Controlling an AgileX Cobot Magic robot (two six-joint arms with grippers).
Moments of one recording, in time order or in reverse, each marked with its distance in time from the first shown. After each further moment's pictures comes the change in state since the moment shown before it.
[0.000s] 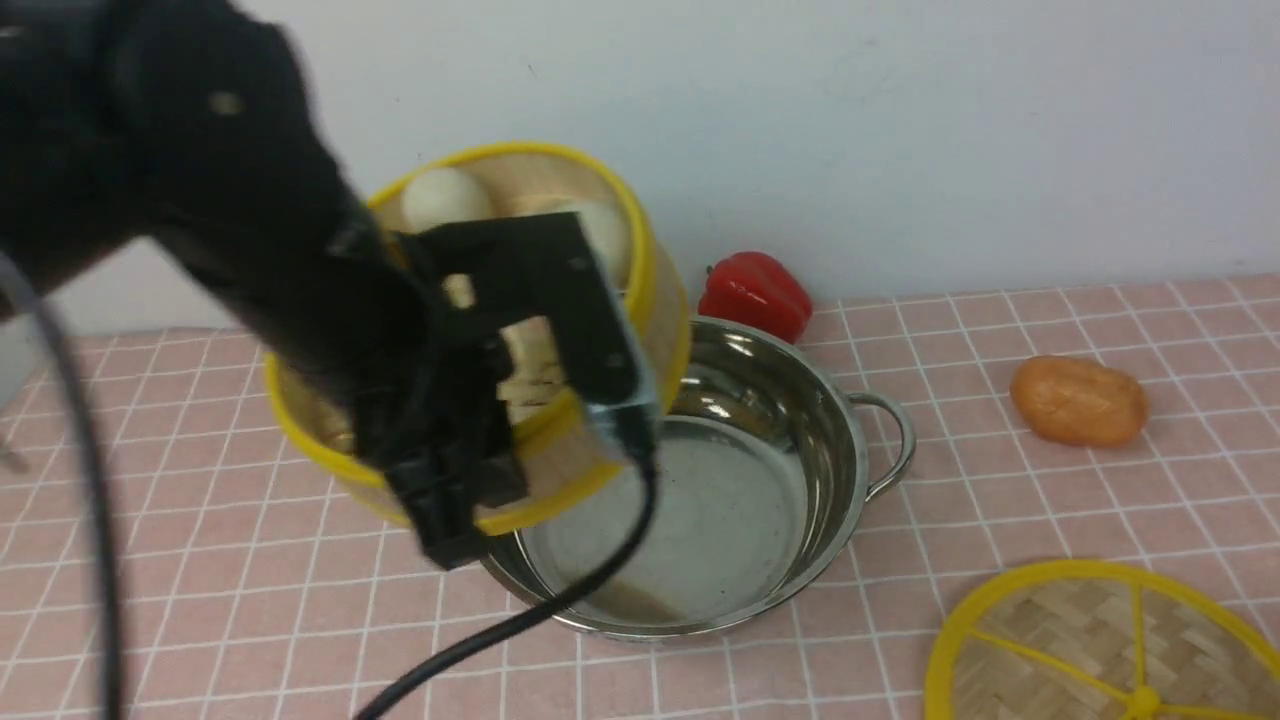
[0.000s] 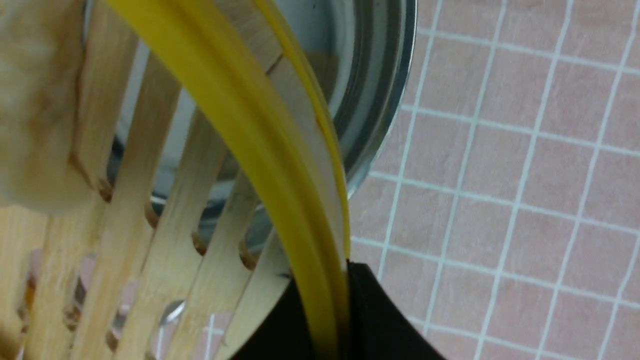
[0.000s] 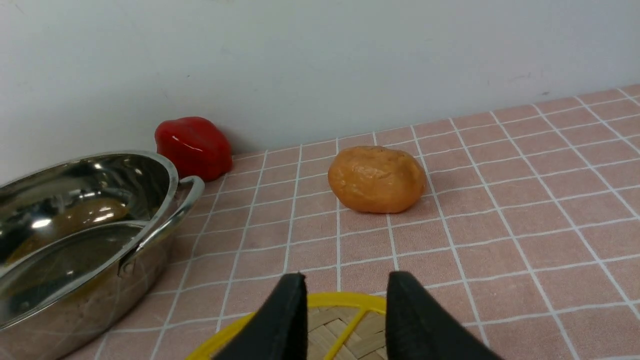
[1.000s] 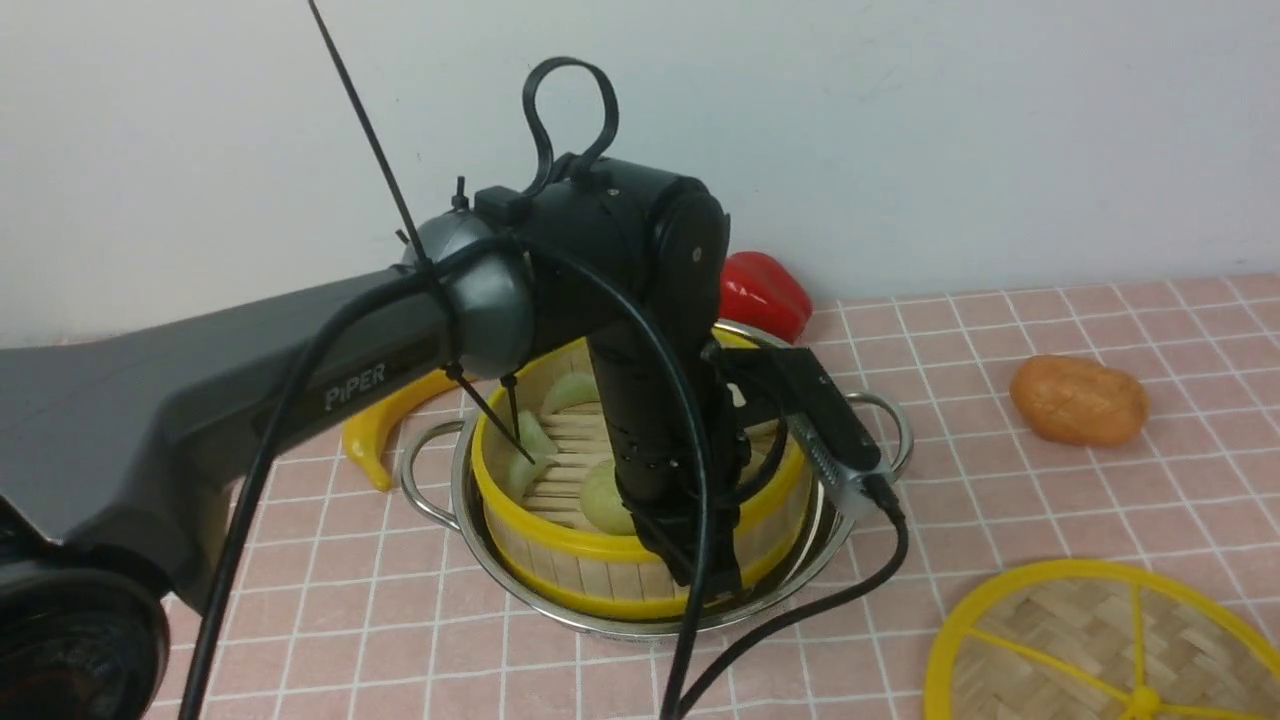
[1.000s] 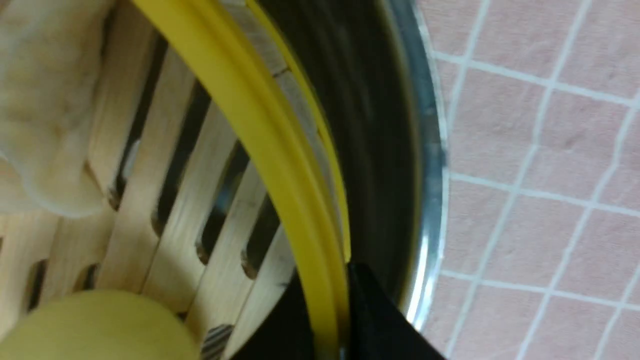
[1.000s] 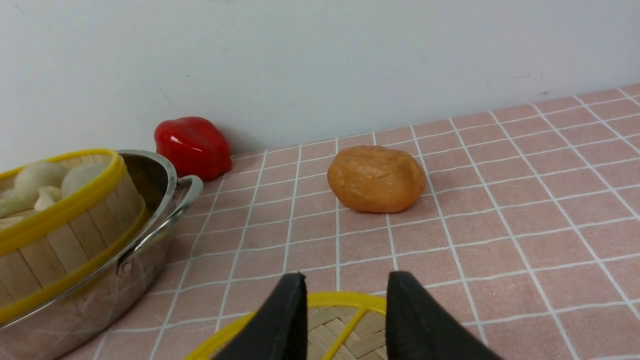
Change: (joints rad) right arm 0.000 0.000 0.000 0.000 0.000 0.000; left arm -0.104 0.450 -0.223 -0.045 -0.008 -0.134
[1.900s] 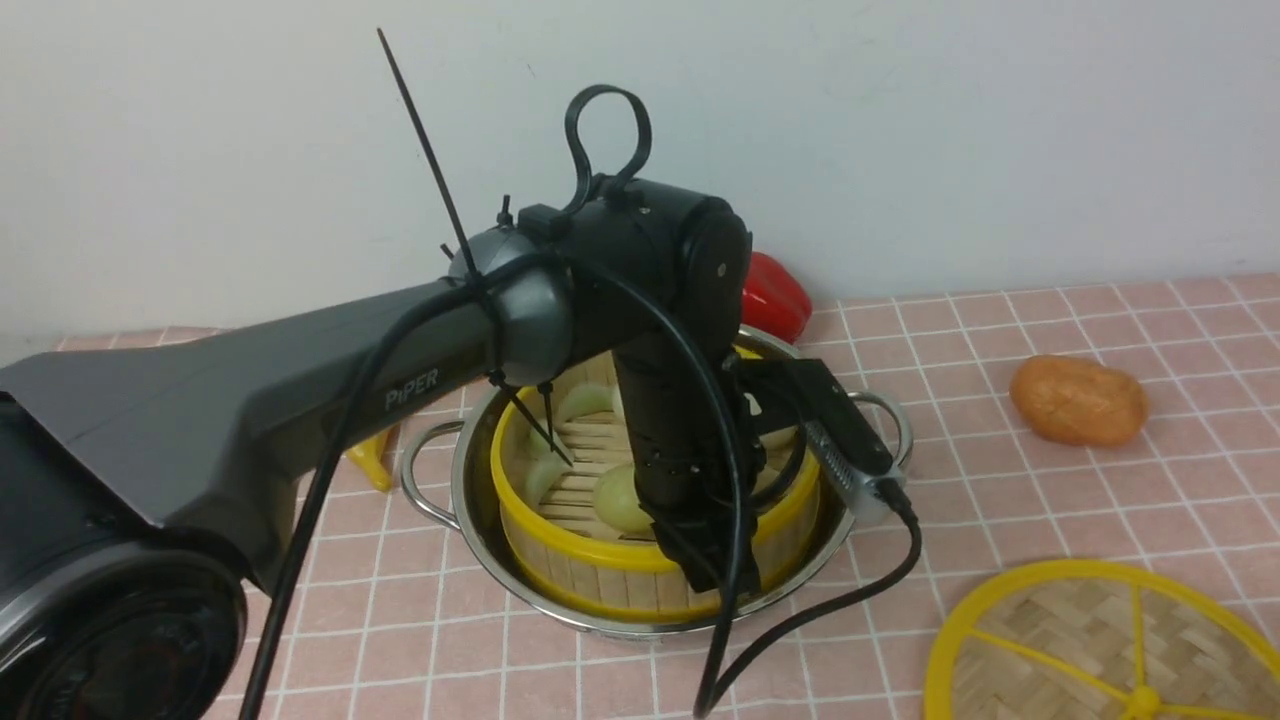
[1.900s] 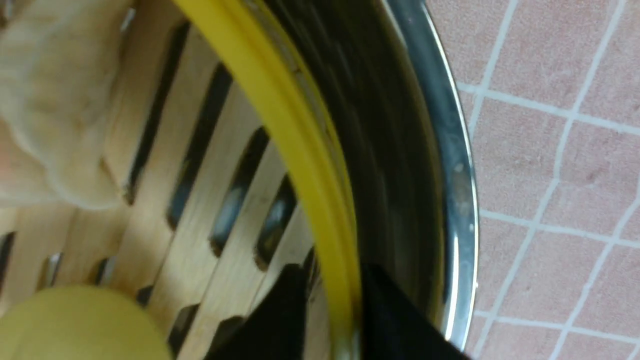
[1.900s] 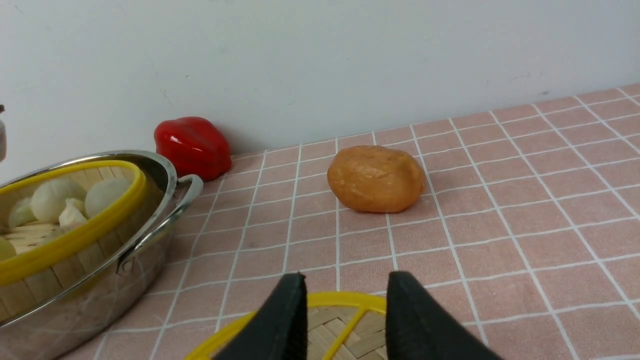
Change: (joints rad) right arm 0.000 0.000 0.000 0.000 0.000 0.000; left arm -0.002 0.070 -0.039 -0.005 -0.010 -0.018
